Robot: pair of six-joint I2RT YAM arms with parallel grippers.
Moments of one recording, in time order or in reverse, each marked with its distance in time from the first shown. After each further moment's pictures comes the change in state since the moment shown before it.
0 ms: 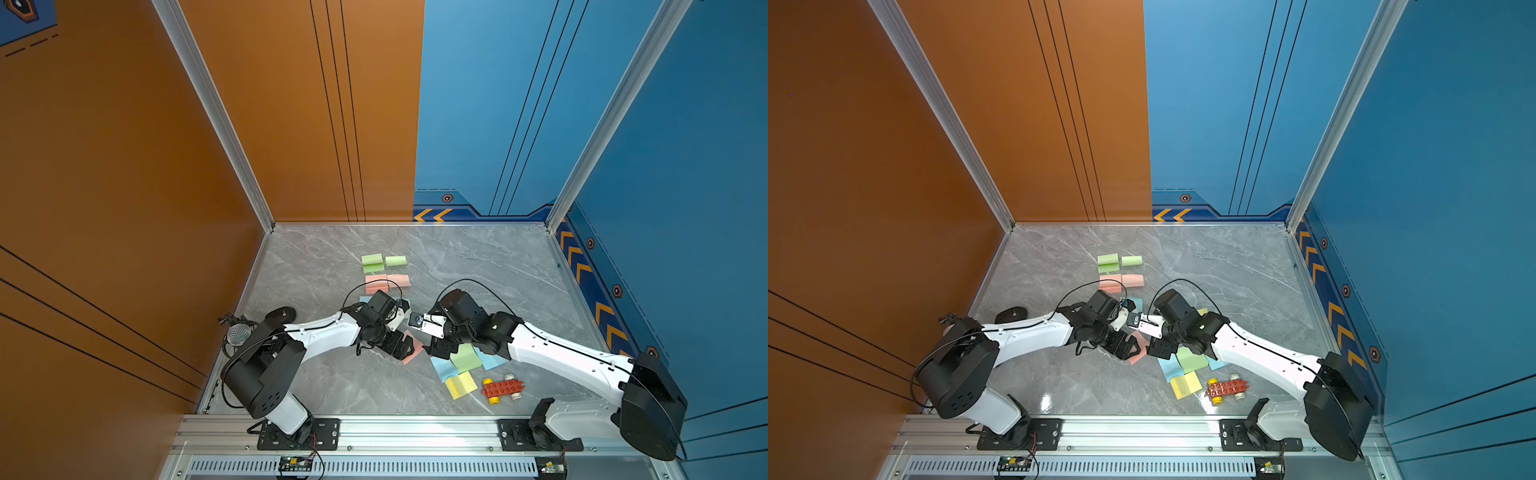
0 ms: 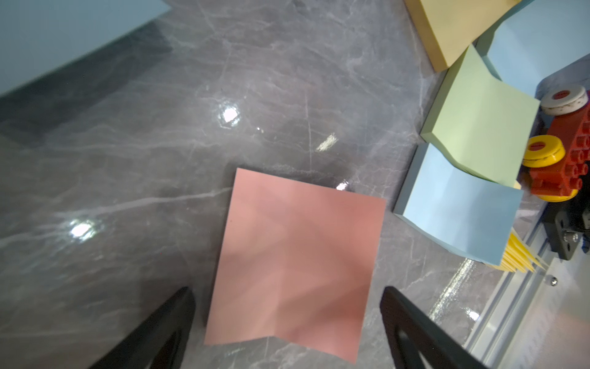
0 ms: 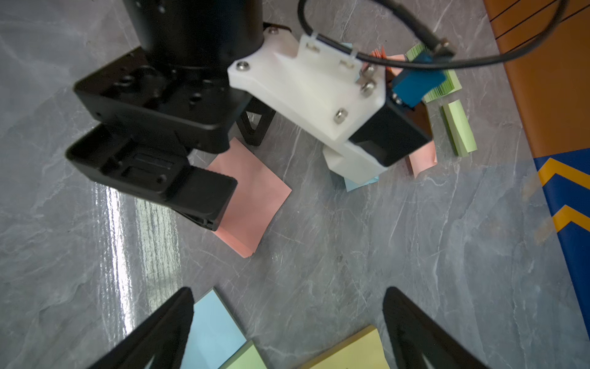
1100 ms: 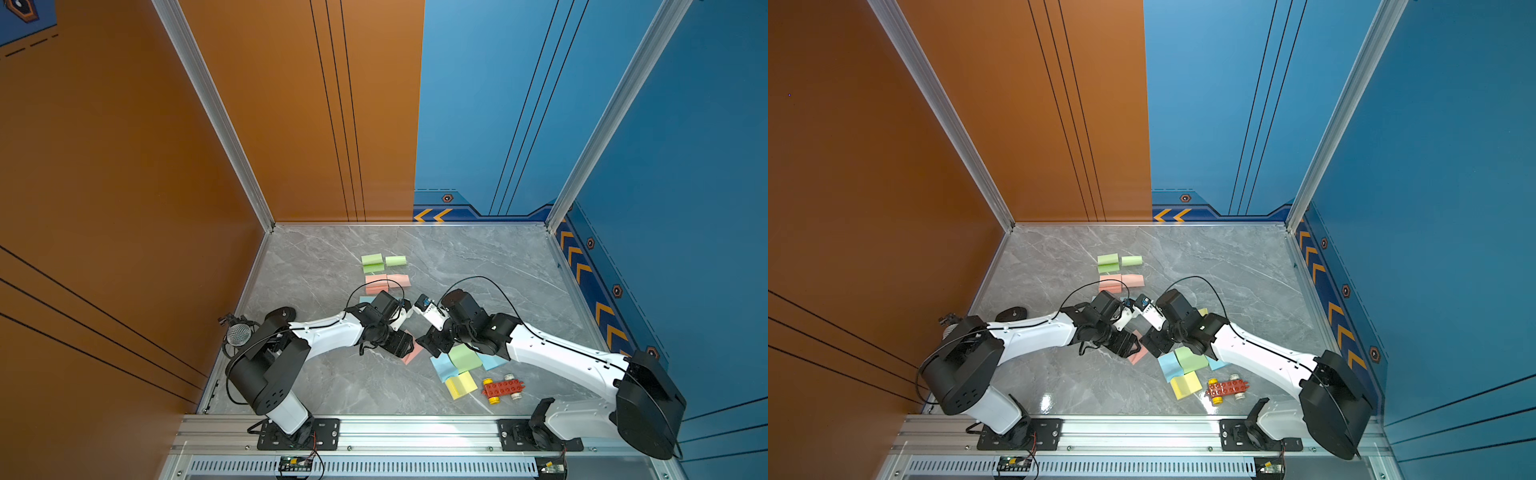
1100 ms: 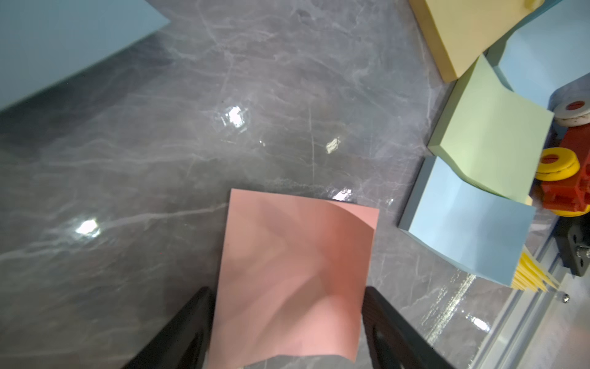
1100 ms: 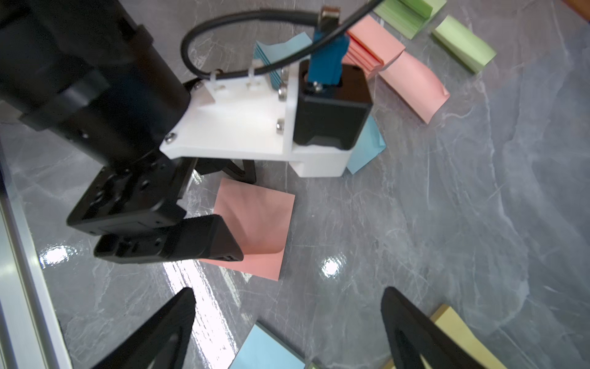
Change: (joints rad) left arm -0.019 0.029 0.014 0.023 -0.024 -0.024; right arm -0.021 0.006 -0.042 0.109 -0.033 0.429
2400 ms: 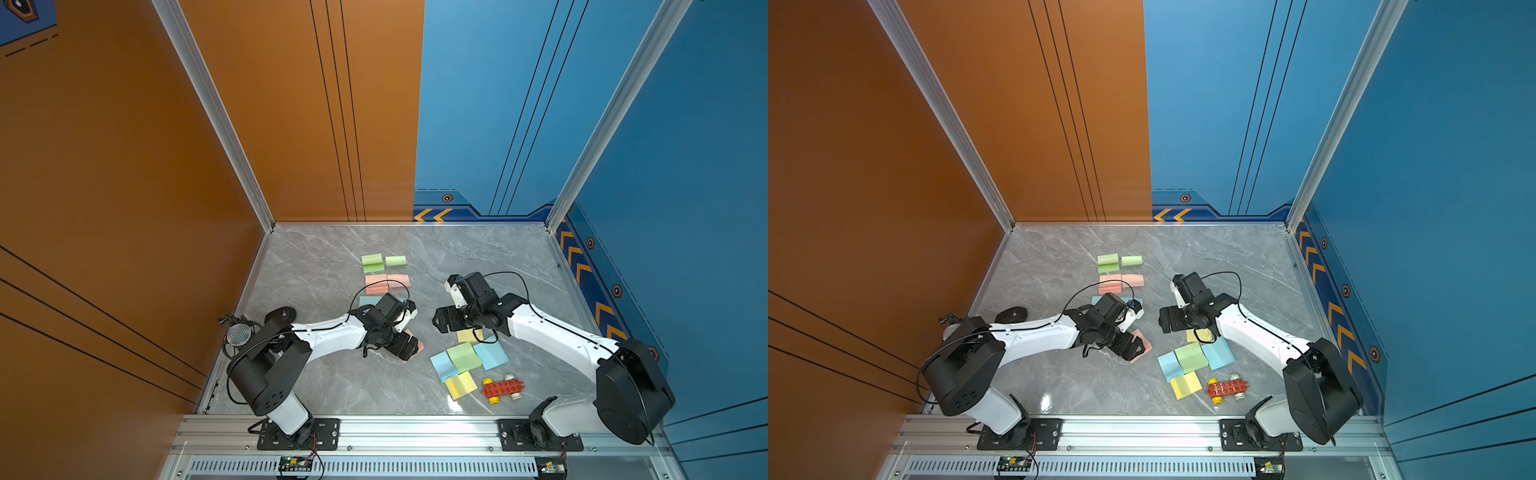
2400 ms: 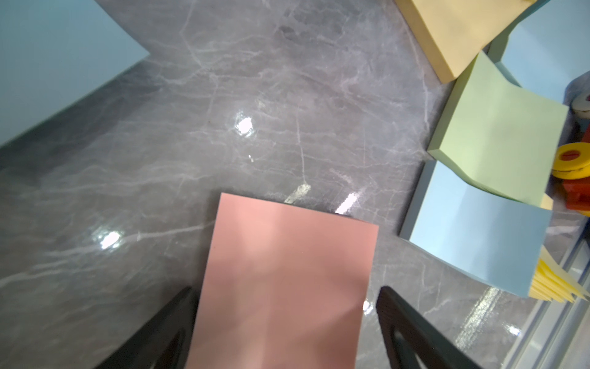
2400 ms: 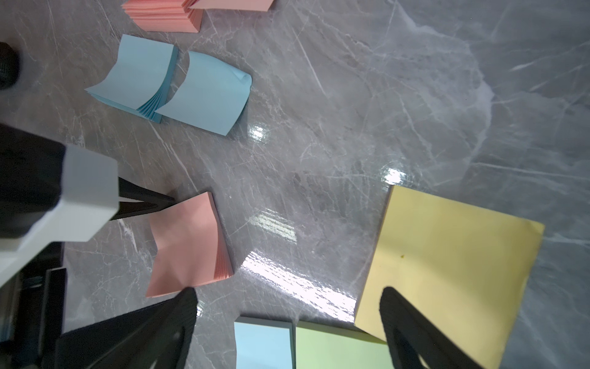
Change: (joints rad) left arm -0.049 0.002 0.000 0.031 -0.068 0.015; right arm -0.233 0.095 0.080 -0.196 -0.047 0.525
